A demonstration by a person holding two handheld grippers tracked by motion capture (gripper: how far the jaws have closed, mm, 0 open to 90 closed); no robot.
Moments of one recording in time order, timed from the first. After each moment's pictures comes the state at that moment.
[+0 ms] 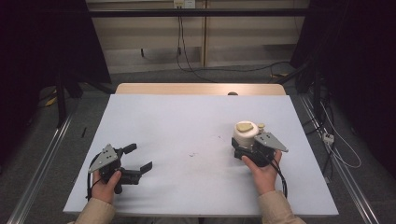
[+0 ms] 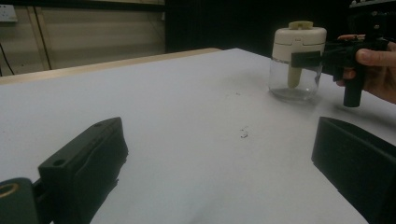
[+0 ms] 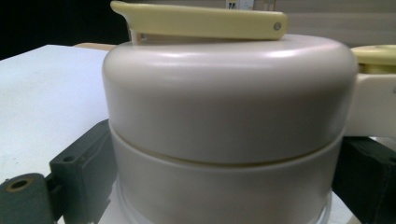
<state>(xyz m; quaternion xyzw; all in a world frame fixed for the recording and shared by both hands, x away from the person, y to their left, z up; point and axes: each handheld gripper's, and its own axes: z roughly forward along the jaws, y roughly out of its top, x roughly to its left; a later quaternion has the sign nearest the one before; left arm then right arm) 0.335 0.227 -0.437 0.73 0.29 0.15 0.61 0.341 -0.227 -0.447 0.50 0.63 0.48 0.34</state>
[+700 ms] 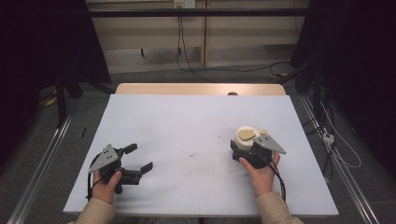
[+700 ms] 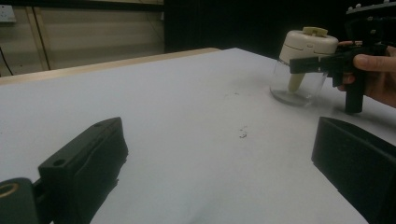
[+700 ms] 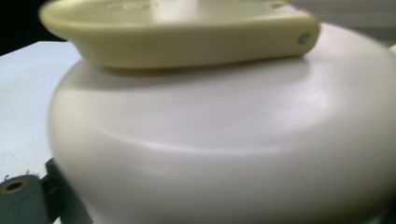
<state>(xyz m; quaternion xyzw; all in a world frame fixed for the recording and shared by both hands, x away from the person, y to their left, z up) 0.335 0.227 -0.437 0.73 0.28 0.15 0.60 0.338 -0.223 -0.453 0.53 0.62 0.47 0.33</state>
